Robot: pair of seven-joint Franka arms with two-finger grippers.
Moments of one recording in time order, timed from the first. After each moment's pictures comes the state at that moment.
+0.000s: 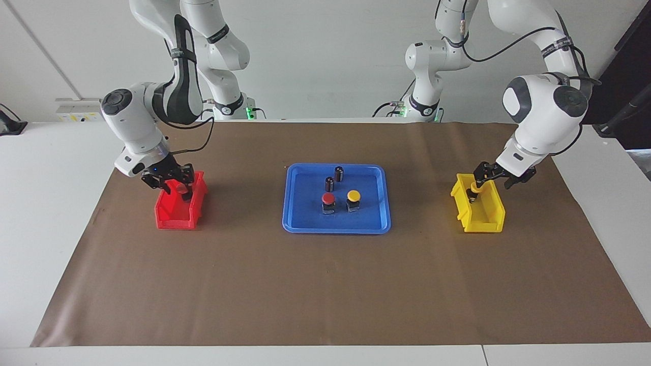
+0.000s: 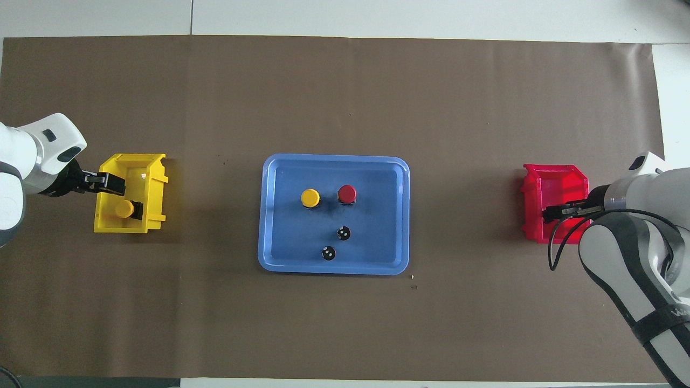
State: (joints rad) left arm -0.02 0.01 0.02 -2.08 0.01 2.04 0.15; right arm -0.18 -0.05 0.03 -2.35 0.08 2.32 -0.33
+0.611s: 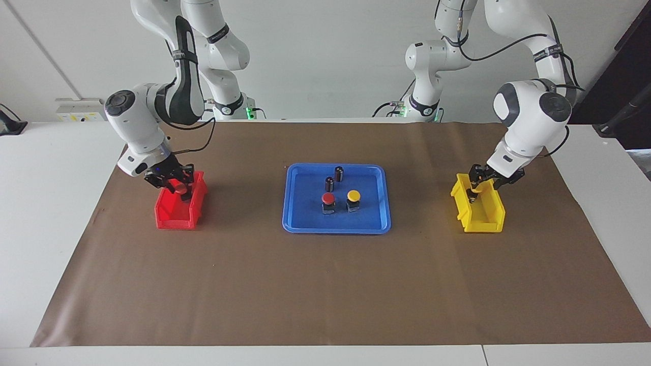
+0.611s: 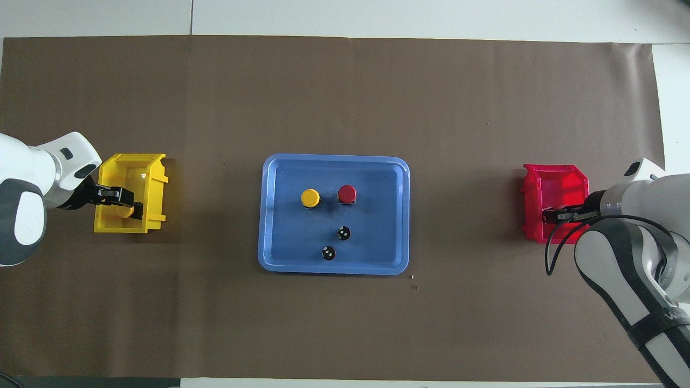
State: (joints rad) left arm -0.02 0.00 0.01 -2.18 0.01 2.11 0.15; right arm -0.18 -0.06 0.03 -2.39 0.08 2.34 -0.34
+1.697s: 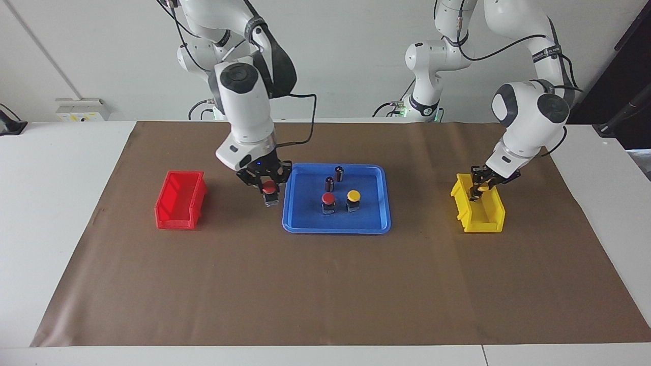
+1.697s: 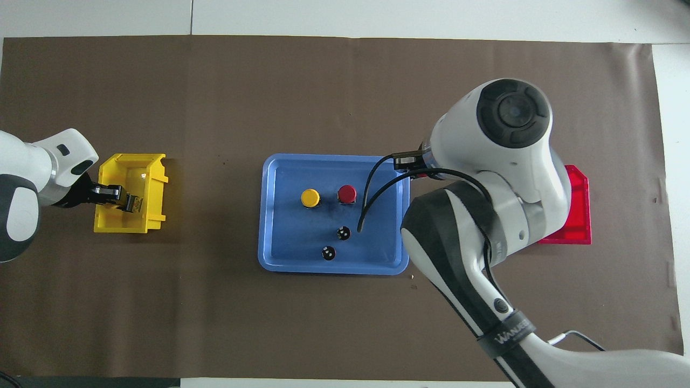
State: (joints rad) left arm -0.02 0.01 0.00 -2.03 0.01 1.95 0.13; right arm 0.40 0.20 0.06 -1.83 0.00 2.10 0.45
